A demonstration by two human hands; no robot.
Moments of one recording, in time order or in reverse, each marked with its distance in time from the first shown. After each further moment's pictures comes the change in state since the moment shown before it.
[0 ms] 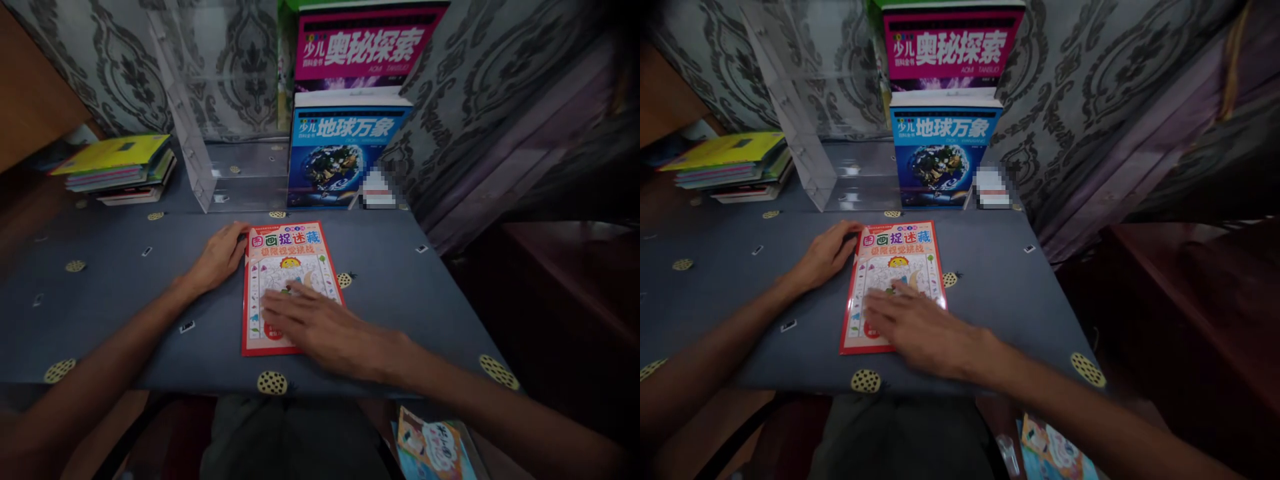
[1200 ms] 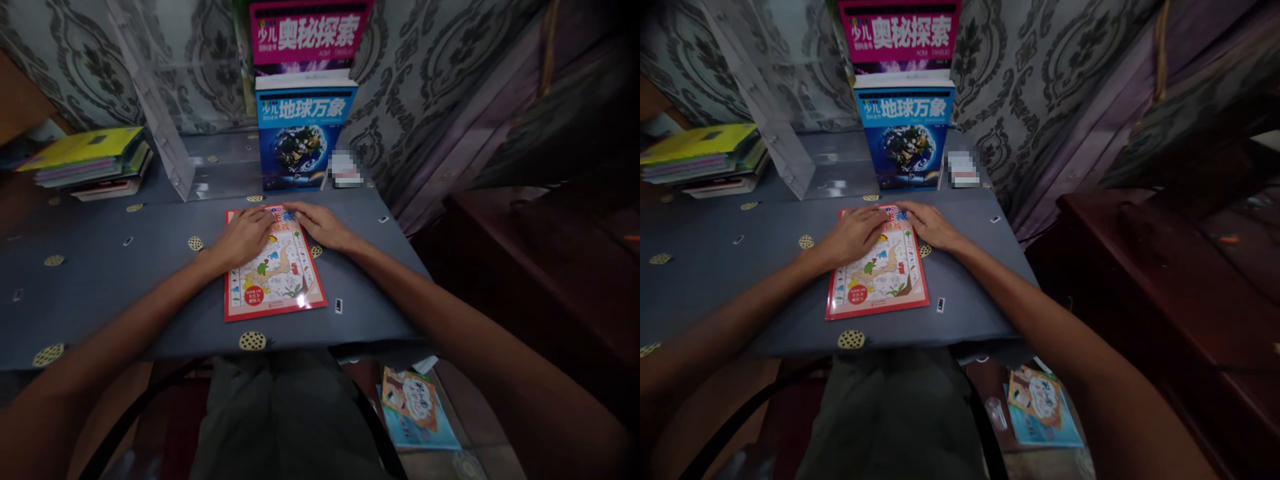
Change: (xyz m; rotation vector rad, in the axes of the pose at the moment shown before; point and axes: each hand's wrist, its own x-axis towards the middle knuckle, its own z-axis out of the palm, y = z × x) left_hand 0.032 0.064 0.032 0.249 -0.212 0.199; right_hand -0.007 0.132 0.000 0.210 0.457 0.407
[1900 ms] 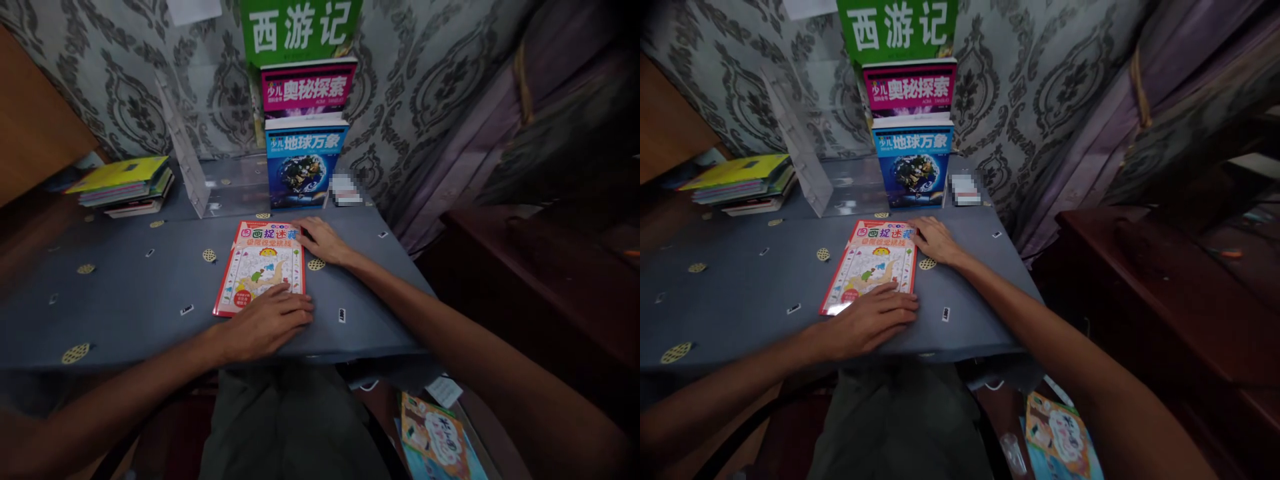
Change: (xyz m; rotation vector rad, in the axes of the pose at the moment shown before) left_hand -0.083 0.082 -0.006 -0.262 -0.088 0.392; right_hand -0.001 -0.007 0.002 -0.223 0.028 0.022
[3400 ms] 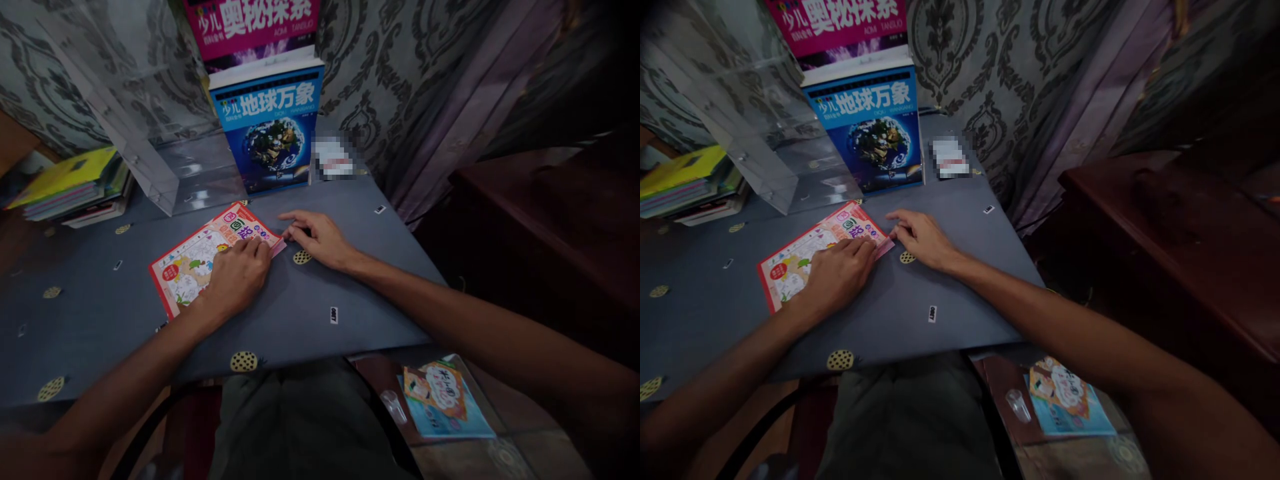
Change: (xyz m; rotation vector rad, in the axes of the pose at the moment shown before) left_hand 0.062 -0.031 -0.025 0.598 -0.114 -0.575; right_hand -0.031 -0.022 -0.012 0.546 0.123 0.168
